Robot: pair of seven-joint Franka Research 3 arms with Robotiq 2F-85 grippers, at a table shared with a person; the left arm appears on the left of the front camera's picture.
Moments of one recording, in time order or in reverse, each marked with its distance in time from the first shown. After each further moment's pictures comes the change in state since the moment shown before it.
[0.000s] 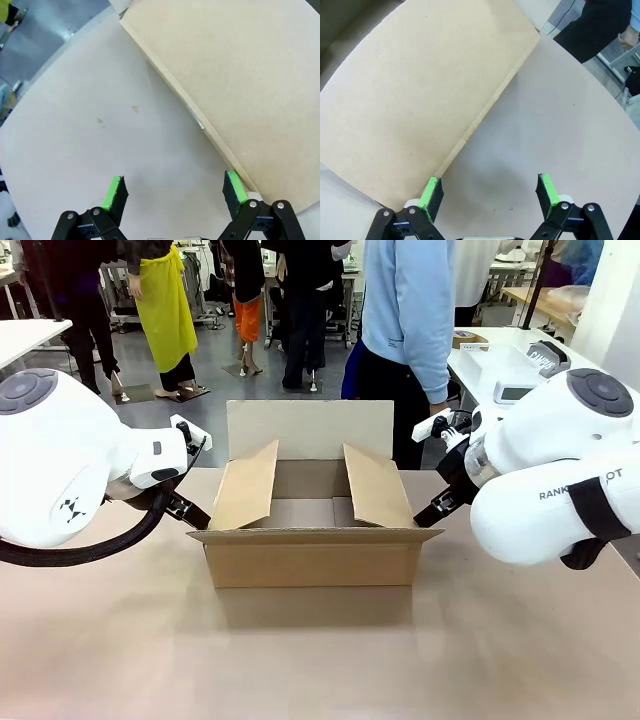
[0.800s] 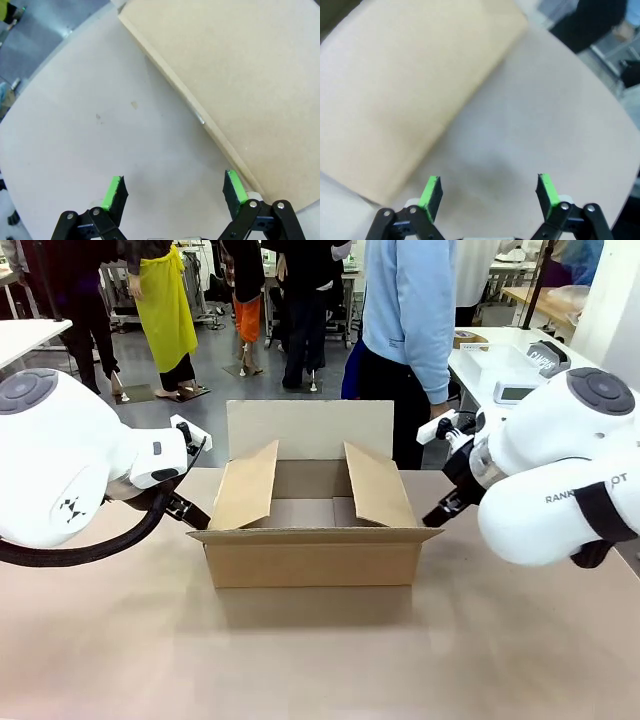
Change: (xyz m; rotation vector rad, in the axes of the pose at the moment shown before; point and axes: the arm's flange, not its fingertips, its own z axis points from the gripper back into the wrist) left arm -0.003 0.001 -0.002 -0.005 0.026 -0.004; right arm -0.013 -0.021 -0.002 -0.059 0.083 0.004
